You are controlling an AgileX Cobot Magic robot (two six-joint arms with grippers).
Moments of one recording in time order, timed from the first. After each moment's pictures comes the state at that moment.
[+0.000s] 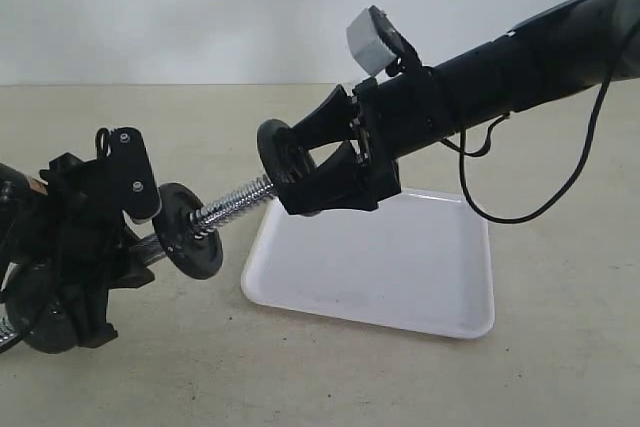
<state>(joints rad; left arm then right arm) -0.35 1.52 -0.68 -0.38 0.32 1.18 0.30 1.98 -1.28 1.34 1.17 -1.95</state>
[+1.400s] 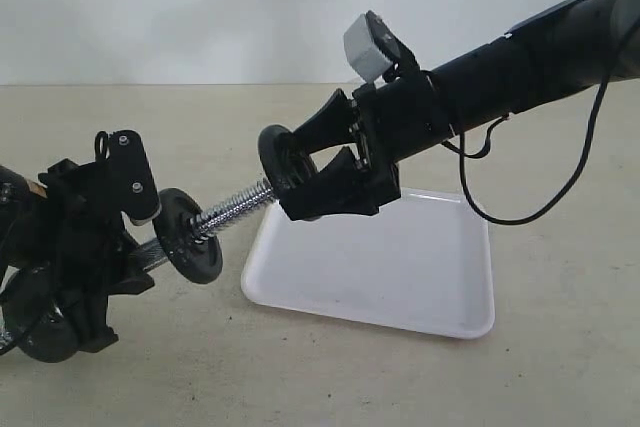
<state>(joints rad) -0.35 1.52 -0.68 -0.39 0.34 1.16 0.31 1.98 -1.28 1.32 1.16 -1.95</state>
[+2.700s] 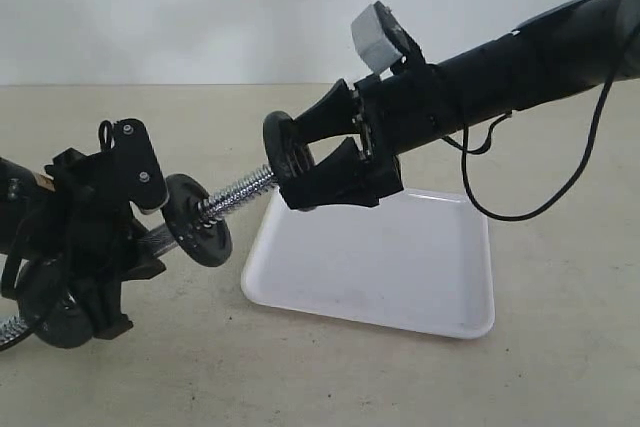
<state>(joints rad) -0.37 1.52 -0.68 -0.40 0.28 1.15 0.29 1.98 -1.28 1.36 1.18 -2.00</state>
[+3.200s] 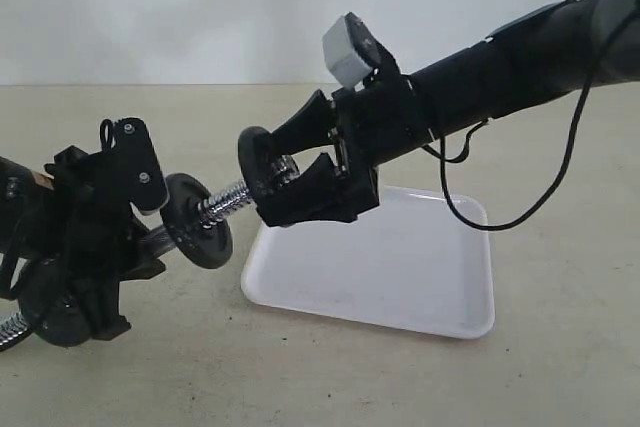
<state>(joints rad) -0.37 1.51 -0.68 -0.40 0.29 1.16 0.36 1.98 -1.28 1.36 1.14 -1.99</state>
